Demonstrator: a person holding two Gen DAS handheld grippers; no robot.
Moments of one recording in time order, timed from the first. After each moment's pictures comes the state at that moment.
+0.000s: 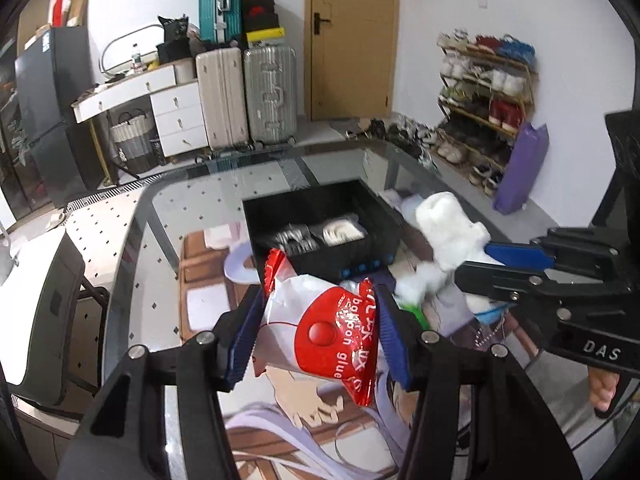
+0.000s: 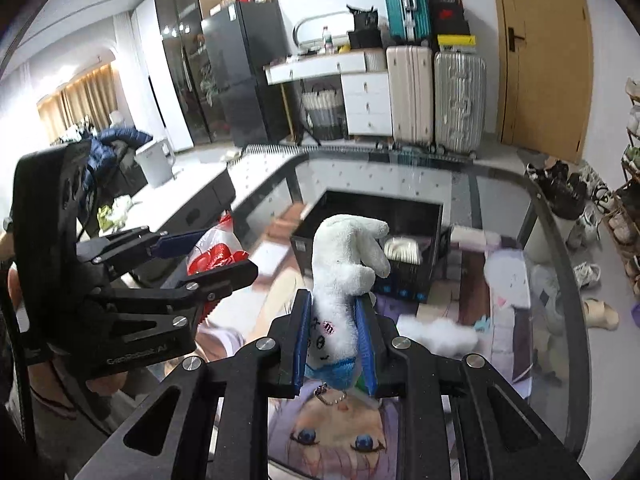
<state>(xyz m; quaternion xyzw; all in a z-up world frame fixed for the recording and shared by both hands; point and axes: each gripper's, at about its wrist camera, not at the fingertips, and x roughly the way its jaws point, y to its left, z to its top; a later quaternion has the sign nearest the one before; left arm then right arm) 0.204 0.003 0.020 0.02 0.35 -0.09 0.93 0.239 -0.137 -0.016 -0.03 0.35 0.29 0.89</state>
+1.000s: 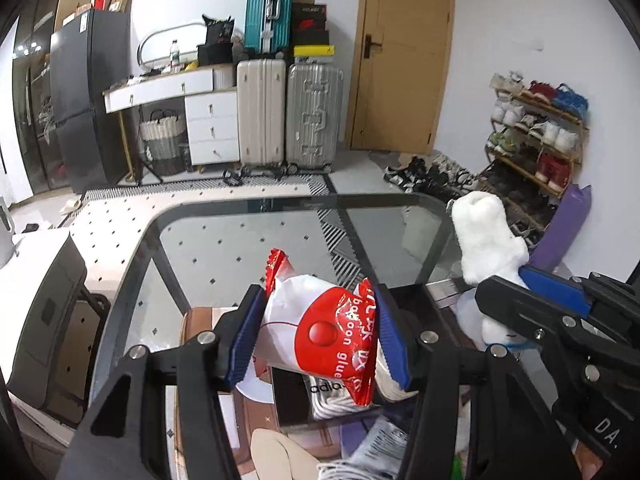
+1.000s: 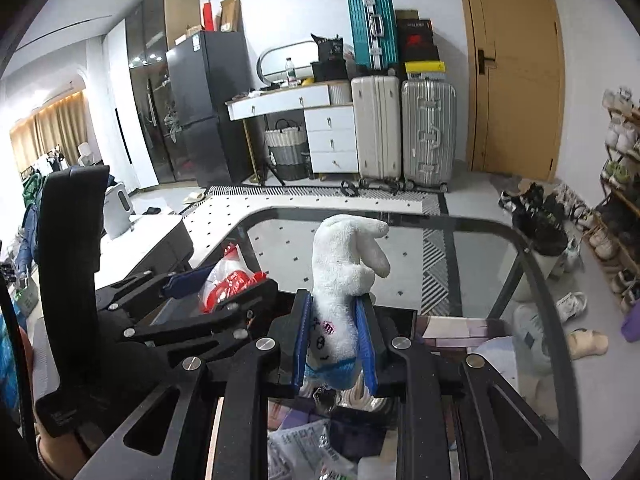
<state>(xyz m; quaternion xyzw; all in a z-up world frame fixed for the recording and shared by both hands) 0.340 0.021 0.010 -0.04 0.32 -0.02 0.95 0.381 -0.103 0.000 -0.01 0.32 0.23 0.92</state>
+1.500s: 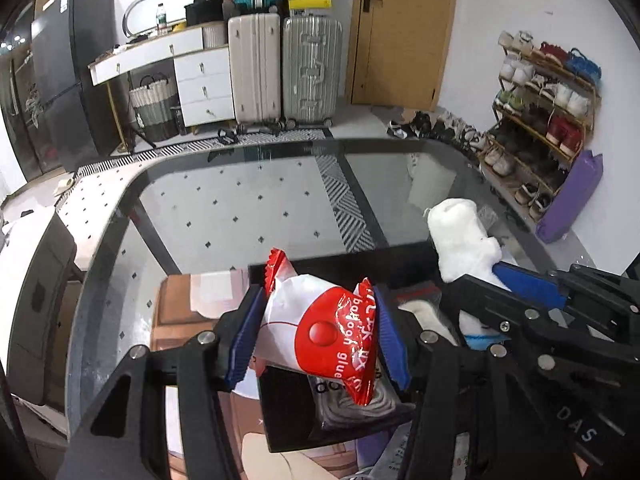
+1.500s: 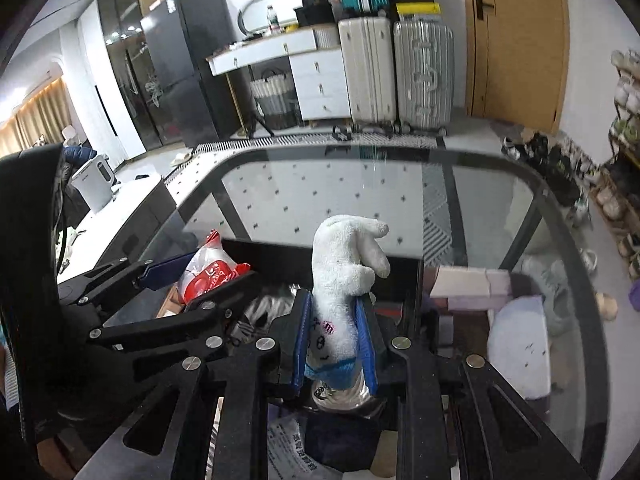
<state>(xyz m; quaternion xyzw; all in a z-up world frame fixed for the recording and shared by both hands) 0.375 0.011 -0.044 -0.02 0.40 -0.02 0.92 0.434 -0.097 -0.079 -0.01 0.41 0.22 0.88</state>
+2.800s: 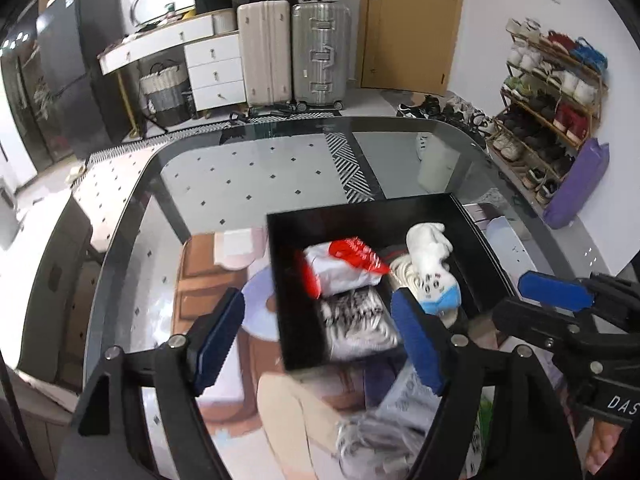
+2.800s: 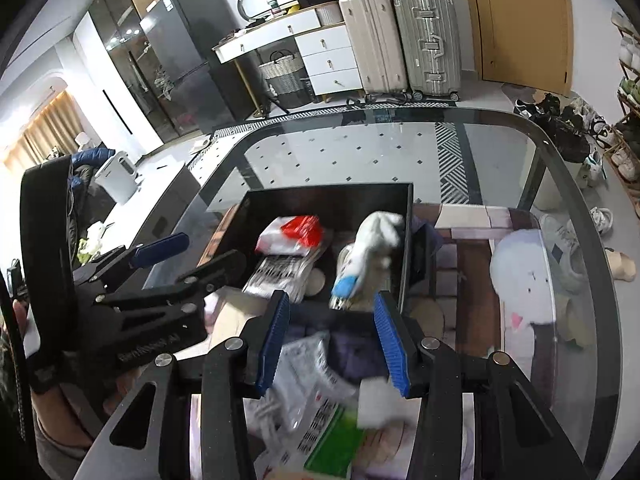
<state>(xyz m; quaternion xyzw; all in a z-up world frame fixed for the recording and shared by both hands) 0.335 0.020 -0.028 -0.02 0.43 0.00 0.90 0.377 -0.131 -0.072 0.03 0.46 0.25 0.85</state>
